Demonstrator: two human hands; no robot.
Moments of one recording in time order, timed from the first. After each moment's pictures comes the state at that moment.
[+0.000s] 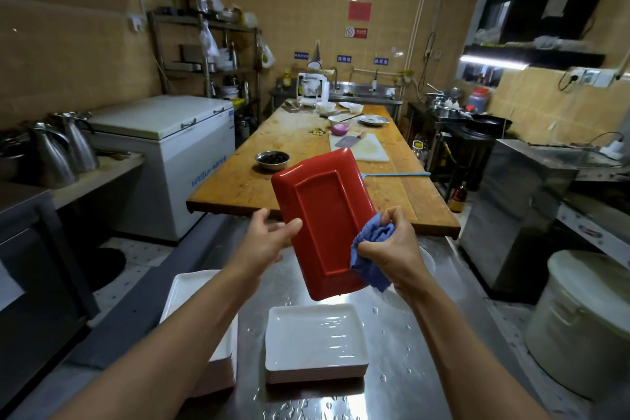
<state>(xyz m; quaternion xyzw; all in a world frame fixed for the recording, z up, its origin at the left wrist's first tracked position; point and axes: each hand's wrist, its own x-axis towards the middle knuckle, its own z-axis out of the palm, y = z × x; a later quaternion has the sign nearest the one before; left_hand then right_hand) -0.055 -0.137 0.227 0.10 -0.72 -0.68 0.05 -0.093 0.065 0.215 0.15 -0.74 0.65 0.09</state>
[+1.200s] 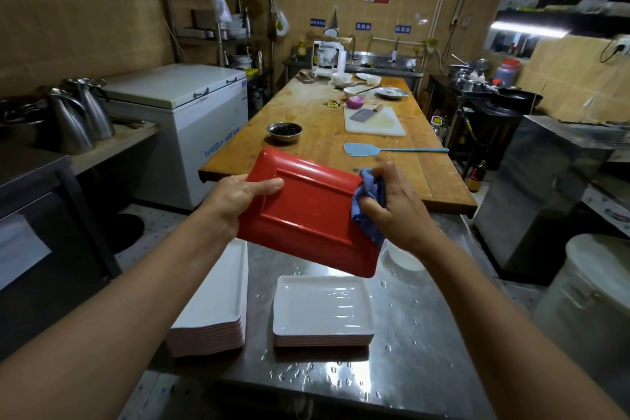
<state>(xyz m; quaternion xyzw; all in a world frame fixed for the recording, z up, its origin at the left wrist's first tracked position) -0.060 -0.175 0.248 0.16 -0.66 -0.73 0.03 -0.112 0.061 0.228 0.25 -0.89 0.35 0.16</state>
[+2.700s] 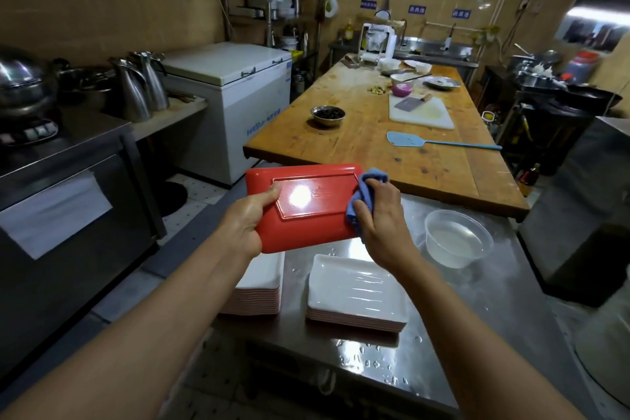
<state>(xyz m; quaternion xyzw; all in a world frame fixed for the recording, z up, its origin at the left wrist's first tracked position) -0.012 -0.198 0.205 0.32 -0.50 -0.81 0.05 -0.090 -0.014 0.164 0.23 -0.87 0.42 0.10</state>
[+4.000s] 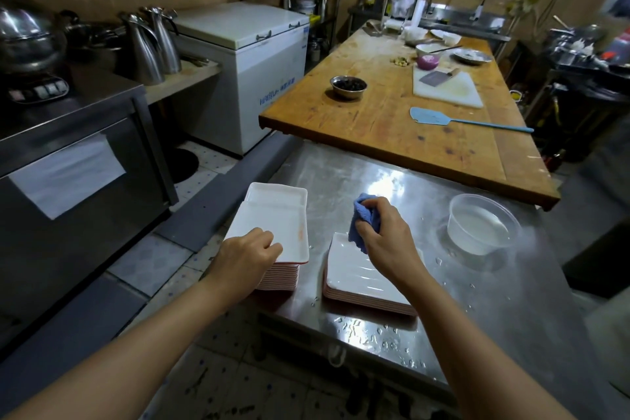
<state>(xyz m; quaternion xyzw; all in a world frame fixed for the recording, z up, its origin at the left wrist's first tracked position) 0.037 -0.250 0.092 -0.10 -0.98 0.06 0.18 -0.062 -0.041 0.130 0.20 -0.87 0.45 0.01</state>
